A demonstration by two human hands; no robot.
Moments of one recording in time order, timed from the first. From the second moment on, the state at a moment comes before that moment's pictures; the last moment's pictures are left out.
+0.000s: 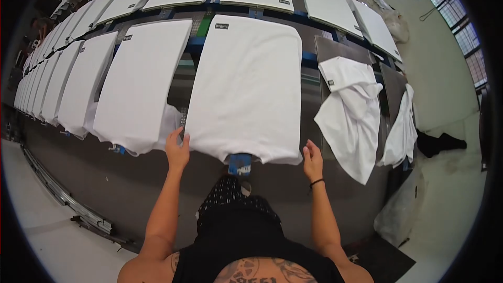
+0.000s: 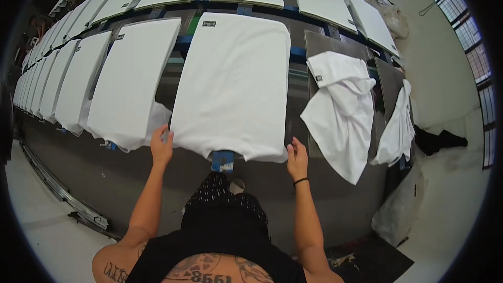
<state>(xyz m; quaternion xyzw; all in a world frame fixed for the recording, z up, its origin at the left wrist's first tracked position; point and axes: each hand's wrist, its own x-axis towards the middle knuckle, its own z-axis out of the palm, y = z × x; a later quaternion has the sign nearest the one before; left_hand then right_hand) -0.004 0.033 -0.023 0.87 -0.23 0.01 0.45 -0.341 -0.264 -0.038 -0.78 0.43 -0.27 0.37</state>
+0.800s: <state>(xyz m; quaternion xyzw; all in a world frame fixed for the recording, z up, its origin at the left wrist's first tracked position) 0.387 -0.352 -0.061 0.82 -0.07 -0.01 0.56 0.028 -0.699 -0.069 -0.58 0.47 -0.36 0.56</state>
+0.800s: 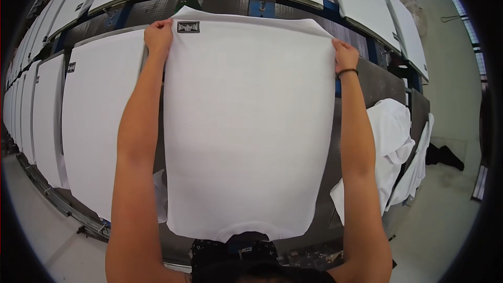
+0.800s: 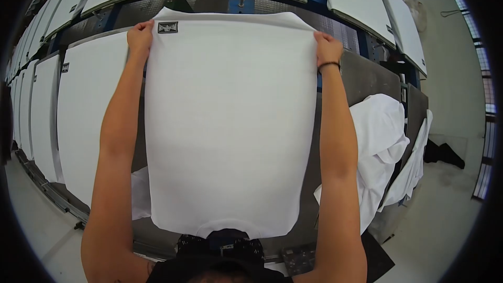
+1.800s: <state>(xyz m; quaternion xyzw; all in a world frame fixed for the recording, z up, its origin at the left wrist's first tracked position) -0.016 0.036 -0.039 0.66 0.15 -0.26 0.68 -0.314 -0.231 -0.029 -0.19 0.55 -0.31 0.75</state>
